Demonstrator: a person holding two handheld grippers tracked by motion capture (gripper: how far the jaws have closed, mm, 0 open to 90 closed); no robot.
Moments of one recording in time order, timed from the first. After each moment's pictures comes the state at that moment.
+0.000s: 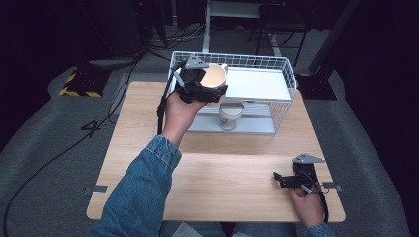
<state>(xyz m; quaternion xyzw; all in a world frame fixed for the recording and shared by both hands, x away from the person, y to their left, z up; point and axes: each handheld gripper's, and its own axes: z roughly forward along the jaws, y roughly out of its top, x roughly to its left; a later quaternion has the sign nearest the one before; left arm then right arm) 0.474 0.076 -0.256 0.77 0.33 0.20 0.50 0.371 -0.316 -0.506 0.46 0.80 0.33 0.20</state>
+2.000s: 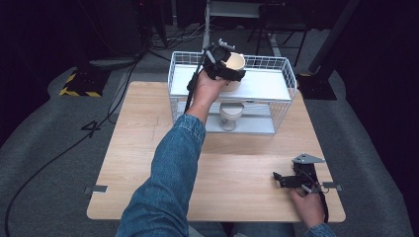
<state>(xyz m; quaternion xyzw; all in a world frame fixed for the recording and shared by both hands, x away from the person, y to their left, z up) 0.574 0.013 -0.272 0.80 0.36 0.18 0.45 0.371 -0.316 -0.506 0.46 0.80 0.33 0.20</state>
